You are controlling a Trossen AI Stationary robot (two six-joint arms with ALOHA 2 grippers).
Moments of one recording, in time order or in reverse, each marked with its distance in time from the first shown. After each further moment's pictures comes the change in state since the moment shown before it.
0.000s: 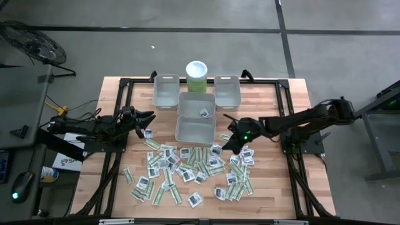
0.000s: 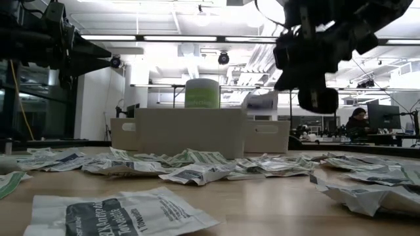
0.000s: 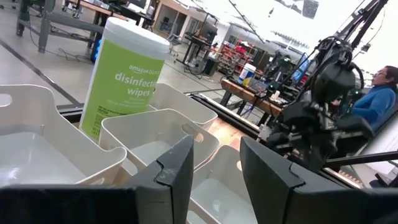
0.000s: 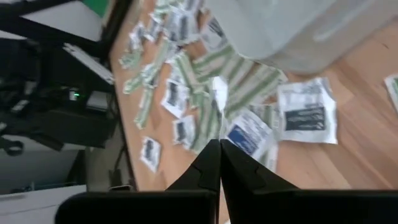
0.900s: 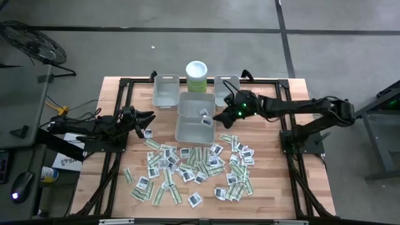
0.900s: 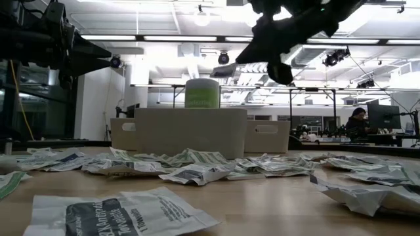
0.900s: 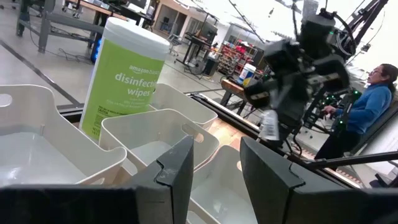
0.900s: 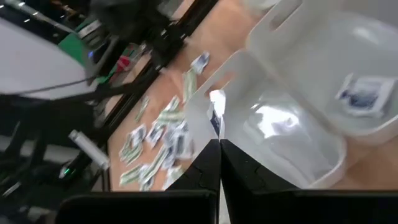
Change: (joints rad) left arm 0.000 0.000 0.000 0.000 0.000 0.000; right arm -0.278 0.032 0.270 -0.137 0.032 -0.211
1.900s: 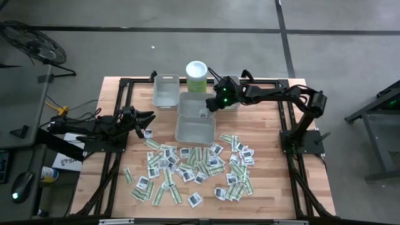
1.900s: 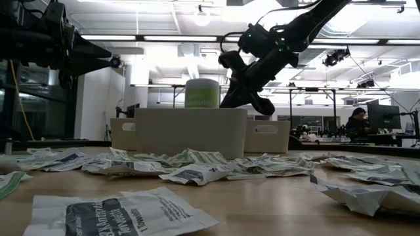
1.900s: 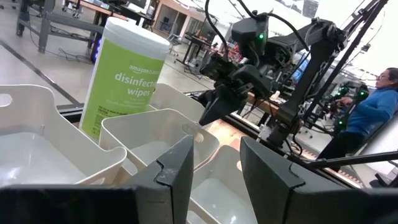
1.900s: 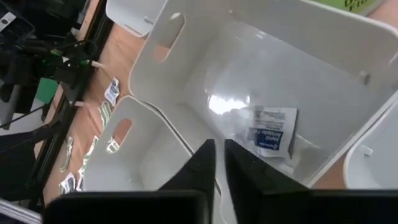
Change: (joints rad) left arm 0.000 0.000 0.000 0.000 0.000 0.000; right arm -0.204 0.358 0.206 -0.072 -0.061 0.003
